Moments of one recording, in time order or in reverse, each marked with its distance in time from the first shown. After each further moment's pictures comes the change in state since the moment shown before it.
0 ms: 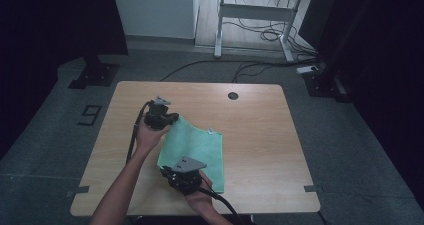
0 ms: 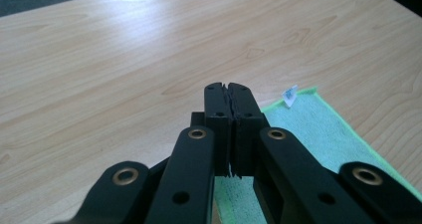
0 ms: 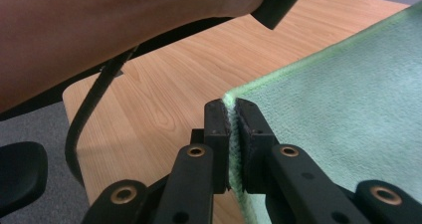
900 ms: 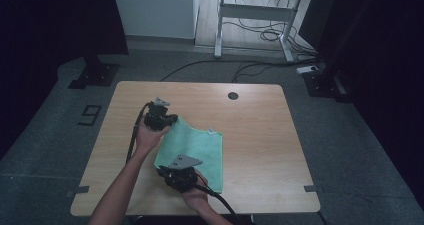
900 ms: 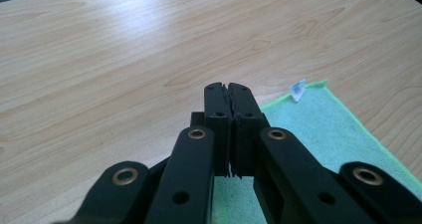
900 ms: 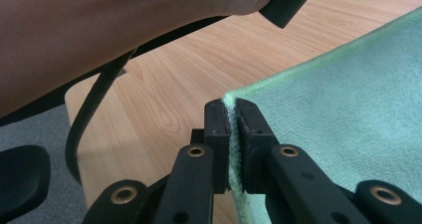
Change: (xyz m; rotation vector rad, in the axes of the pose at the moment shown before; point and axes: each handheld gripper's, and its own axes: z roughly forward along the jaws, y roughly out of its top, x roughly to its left) left arm 0.010 -0.004 0.006 0.014 0.002 -0.011; right arm -0.004 0.000 0.022 0.014 0.042 0.030
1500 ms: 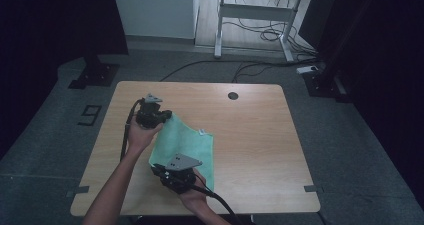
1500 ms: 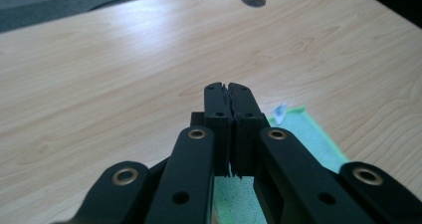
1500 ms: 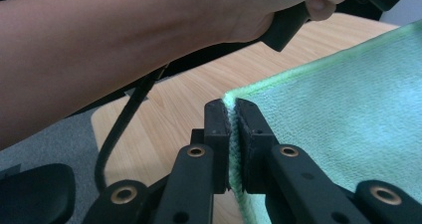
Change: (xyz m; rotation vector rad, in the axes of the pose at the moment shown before) left arm -0.003 0.009 -0.038 -0.044 0.026 0.007; right arm 0.022 0.025 -0.021 -0.072 0.019 -0.052
